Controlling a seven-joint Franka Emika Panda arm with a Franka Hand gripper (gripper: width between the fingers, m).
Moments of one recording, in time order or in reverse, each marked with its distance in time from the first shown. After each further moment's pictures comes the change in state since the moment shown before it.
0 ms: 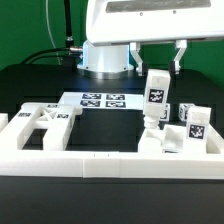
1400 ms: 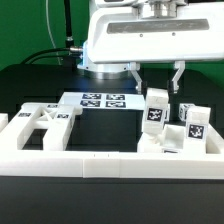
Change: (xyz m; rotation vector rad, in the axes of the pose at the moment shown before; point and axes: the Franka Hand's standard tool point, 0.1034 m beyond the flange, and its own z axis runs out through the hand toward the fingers) arm -0.011 0.000 0.024 -0.014 -0.018 -0.015
